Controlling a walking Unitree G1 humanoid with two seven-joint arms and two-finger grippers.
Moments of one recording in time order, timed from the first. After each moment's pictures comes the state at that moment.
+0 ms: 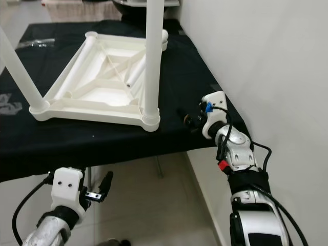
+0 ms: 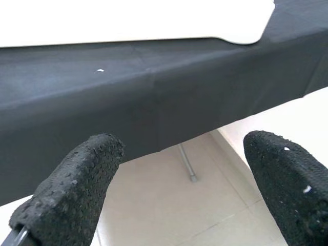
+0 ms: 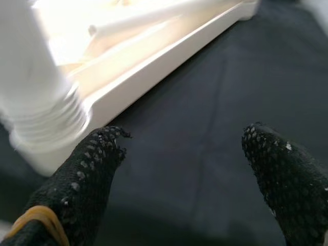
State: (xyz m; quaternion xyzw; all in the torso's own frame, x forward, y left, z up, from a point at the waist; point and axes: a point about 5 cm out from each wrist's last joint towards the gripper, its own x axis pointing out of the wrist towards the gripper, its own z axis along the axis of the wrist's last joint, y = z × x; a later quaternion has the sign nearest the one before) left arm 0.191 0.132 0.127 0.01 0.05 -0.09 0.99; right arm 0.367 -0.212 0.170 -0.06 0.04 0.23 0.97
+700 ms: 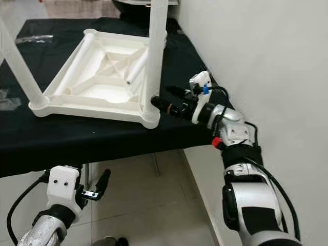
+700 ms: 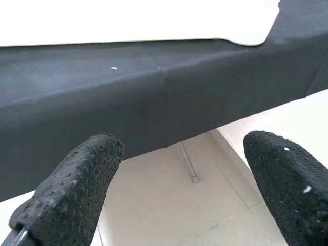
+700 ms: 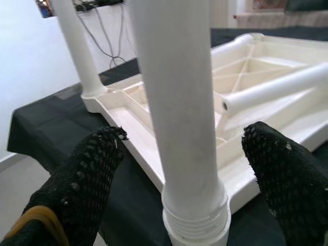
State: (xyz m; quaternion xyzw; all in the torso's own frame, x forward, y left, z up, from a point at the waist) left arm 0.190 0.131 0.131 0.01 0.04 -0.11 0.99; right arm 0.382 -0.176 0.217 0.02 -0.02 0.43 0.90
